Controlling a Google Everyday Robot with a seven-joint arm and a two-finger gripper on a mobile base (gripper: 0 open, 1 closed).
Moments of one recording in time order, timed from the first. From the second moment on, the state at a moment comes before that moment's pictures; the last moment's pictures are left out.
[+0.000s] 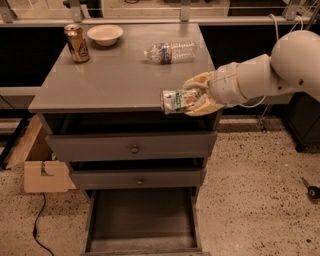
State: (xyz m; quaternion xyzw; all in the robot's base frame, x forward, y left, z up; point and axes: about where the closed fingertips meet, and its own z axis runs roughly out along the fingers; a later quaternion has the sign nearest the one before) arm 0.594 -0.084 0.868 -0.69 0.57 0.08 0.44
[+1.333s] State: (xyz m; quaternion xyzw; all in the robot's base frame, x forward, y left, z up) arm 0.685 -0.034 0.917 -0.69 0.56 0.10 0.44
